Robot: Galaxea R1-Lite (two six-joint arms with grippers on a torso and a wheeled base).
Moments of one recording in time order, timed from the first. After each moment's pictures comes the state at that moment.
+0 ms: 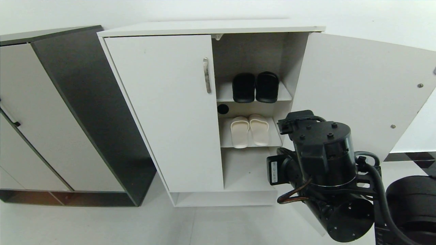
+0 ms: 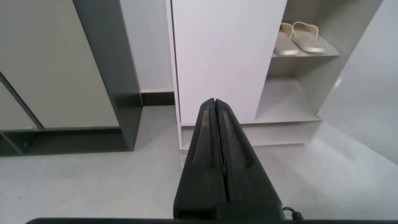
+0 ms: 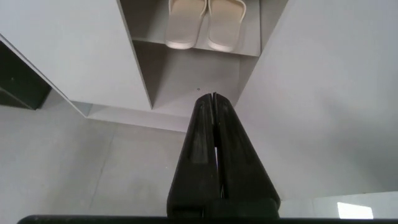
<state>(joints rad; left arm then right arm) 0.00 0.00 0.00 0.00 -0.01 -0.01 0.97 1.71 -0.95 -0.42 -0.82 0.23</state>
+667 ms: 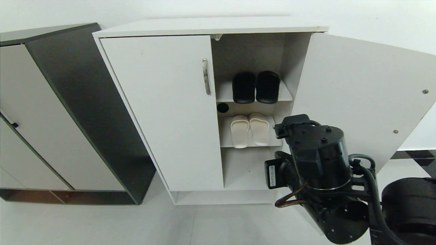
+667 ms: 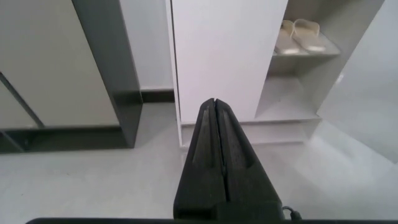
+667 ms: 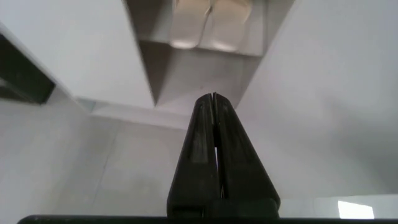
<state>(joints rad) 0.00 0.00 0.00 0.00 -0.01 -0.01 0.97 1.72 -0.94 -0.42 -0.81 0.23</state>
